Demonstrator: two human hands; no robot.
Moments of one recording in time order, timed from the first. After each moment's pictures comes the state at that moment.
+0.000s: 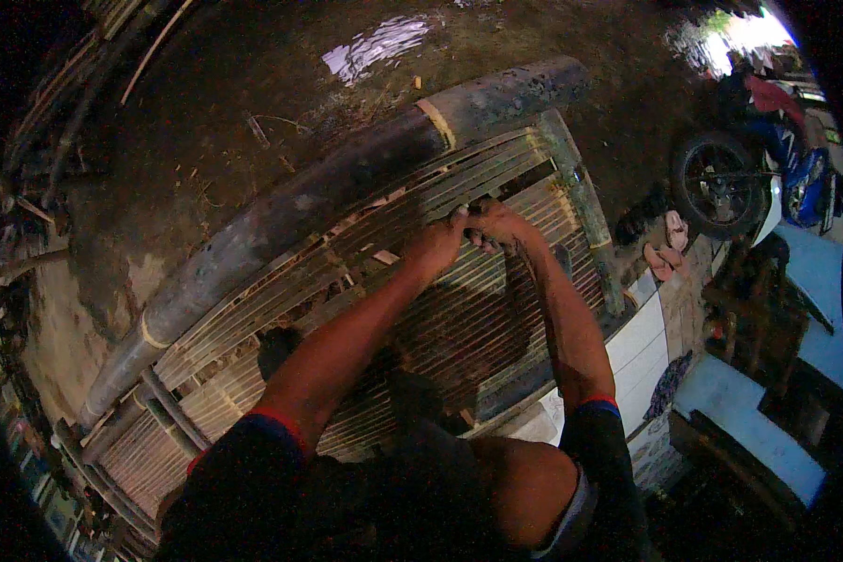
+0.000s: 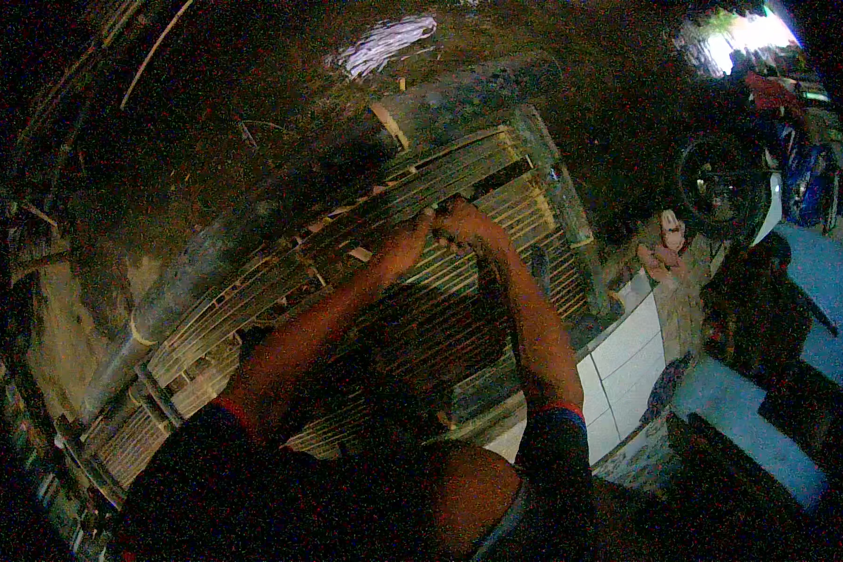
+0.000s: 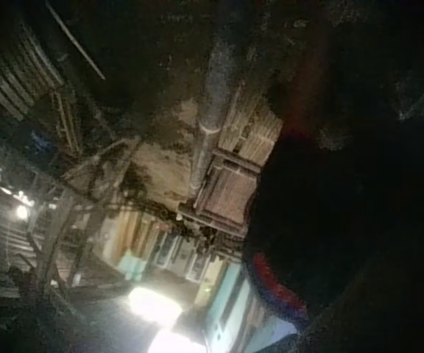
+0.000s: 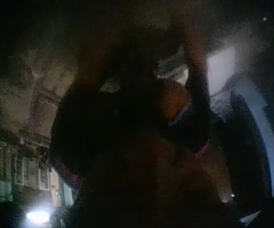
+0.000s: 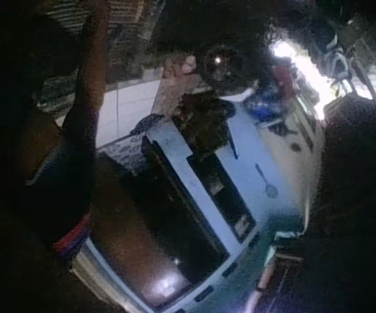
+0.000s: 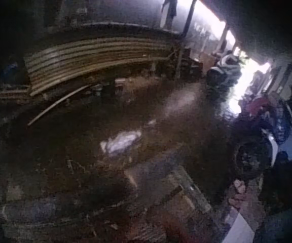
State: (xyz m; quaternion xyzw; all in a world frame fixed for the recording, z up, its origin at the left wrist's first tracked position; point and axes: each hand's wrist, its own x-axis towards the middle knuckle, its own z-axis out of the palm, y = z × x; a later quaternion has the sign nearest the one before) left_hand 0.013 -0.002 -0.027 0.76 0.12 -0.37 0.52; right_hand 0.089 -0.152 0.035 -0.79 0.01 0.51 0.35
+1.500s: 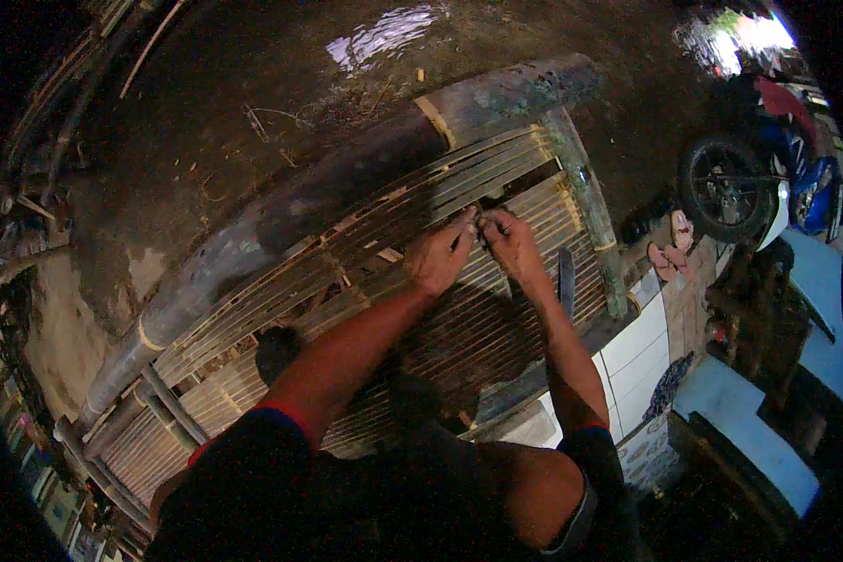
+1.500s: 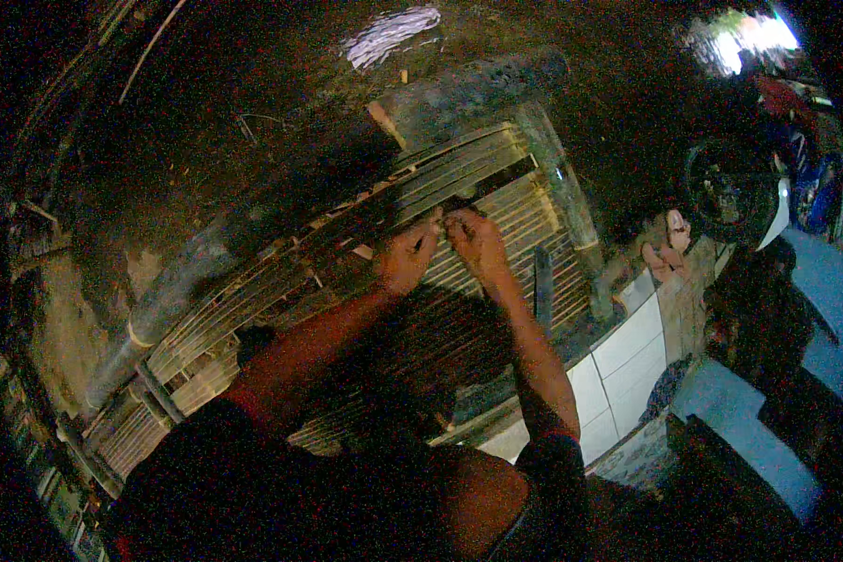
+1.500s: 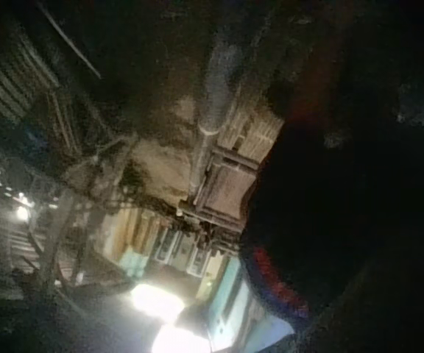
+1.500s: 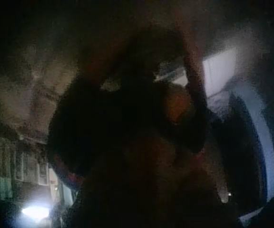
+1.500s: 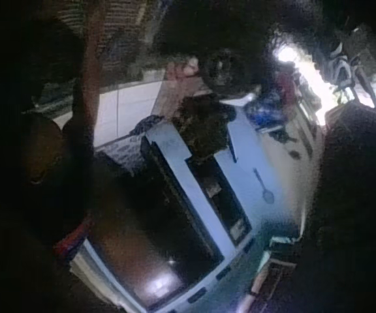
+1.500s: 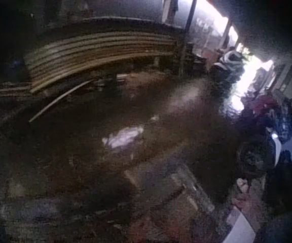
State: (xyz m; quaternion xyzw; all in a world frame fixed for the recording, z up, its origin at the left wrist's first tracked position) left_hand -0.023 -0.015 -0.034 0.81 0.10 -0.01 0.58; right_hand 0.041 -0.165 0.022 -0.85 -0.11 0.19 0.48
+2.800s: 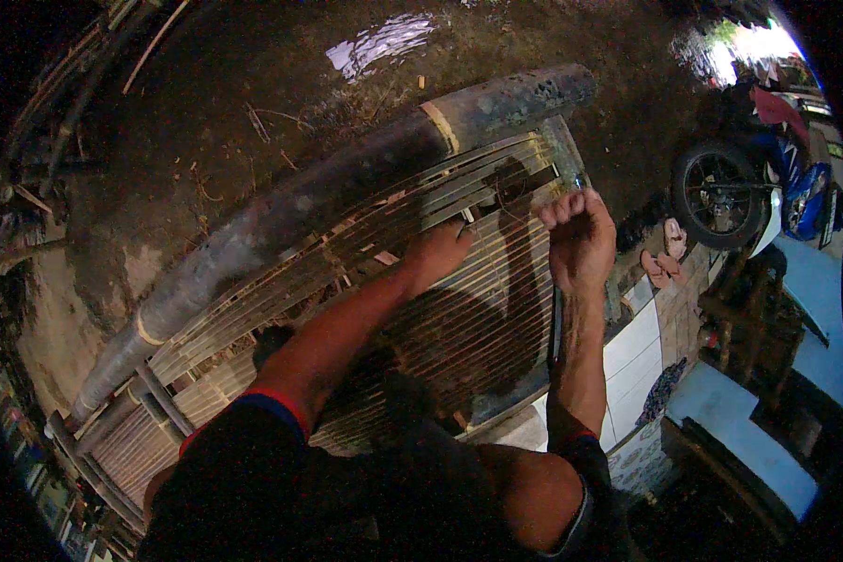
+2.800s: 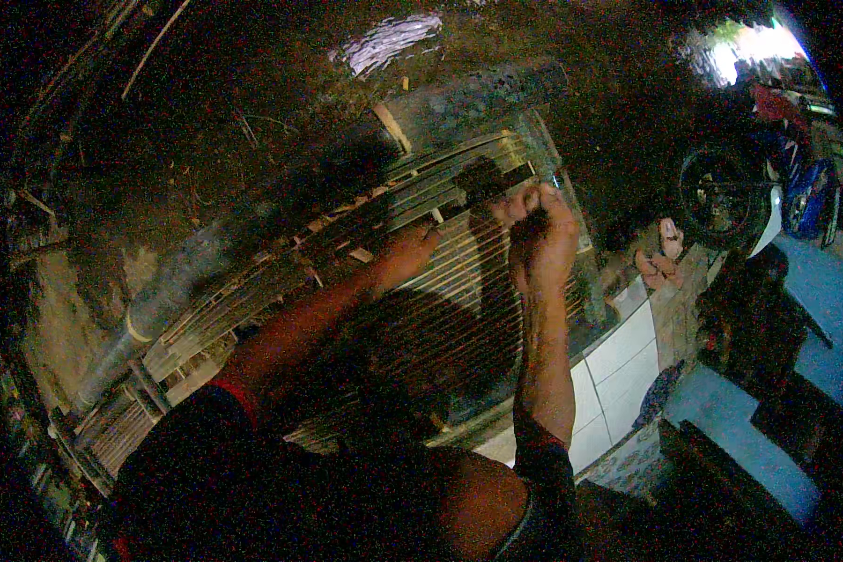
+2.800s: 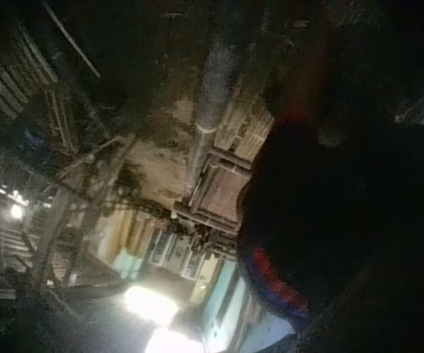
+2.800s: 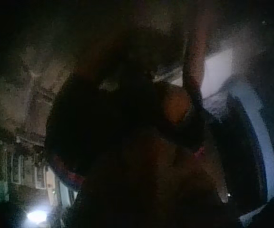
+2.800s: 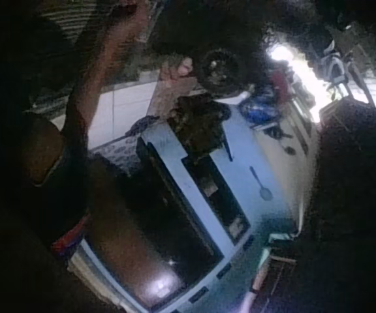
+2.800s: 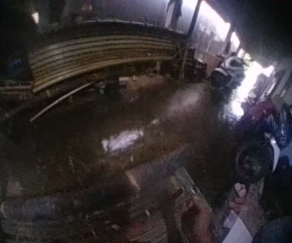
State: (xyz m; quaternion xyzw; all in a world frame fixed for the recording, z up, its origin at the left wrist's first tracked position) left_hand 0.004 0.005 -0.036 0.82 0.05 -0.29 0.49; right_hand 0.062 -0.152 0.167 -0.53 0.09 0.08 0.84
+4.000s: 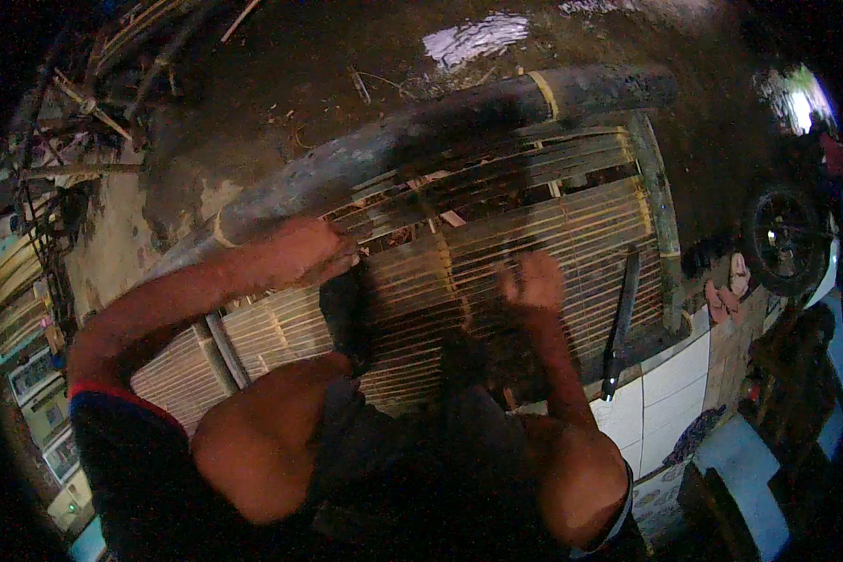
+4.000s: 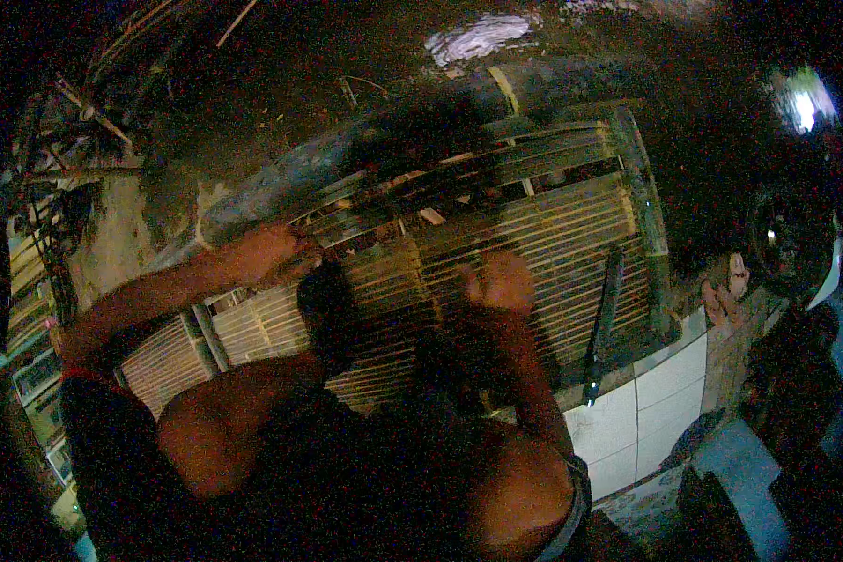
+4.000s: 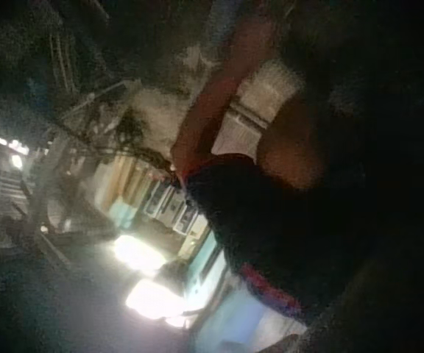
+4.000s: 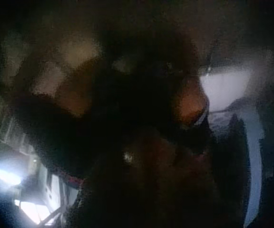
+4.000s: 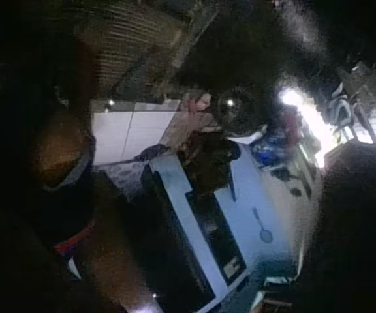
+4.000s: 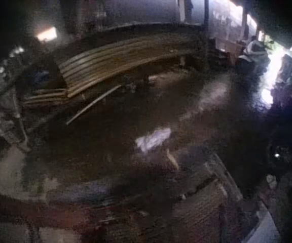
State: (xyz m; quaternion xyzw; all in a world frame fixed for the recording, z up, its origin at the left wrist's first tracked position) left_hand -0.119 0.261 0.184 0.86 -0.21 -0.46 0.07; right_hand -0.101 -0.113 0.052 -0.95 -0.22 0.01 0.23
